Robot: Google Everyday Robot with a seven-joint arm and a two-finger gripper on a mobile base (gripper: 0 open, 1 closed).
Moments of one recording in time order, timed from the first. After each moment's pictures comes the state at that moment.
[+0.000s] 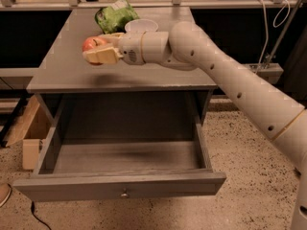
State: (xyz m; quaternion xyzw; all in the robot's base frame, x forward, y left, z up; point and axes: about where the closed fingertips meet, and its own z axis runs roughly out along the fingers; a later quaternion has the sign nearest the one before) arm 0.669 0.153 0.924 -0.46 0.60 0.39 0.53
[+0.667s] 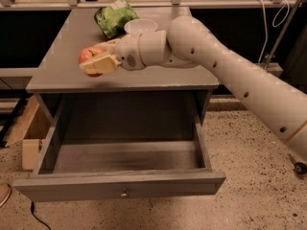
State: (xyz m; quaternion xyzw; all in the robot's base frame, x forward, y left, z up) arm 0.626 0.159 0.917 -0.50 0.61 0.38 0.48
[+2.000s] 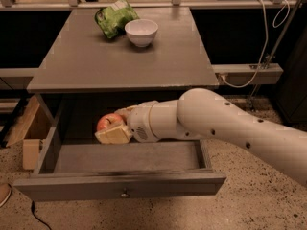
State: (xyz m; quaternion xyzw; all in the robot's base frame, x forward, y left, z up) arm 0.486 0.107 0.802 -0.44 0.74 0.31 0.41
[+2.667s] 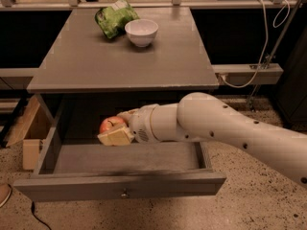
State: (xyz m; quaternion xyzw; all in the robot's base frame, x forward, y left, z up) arm 0.490 0.105 0.784 -0.43 0.74 0.32 0.40
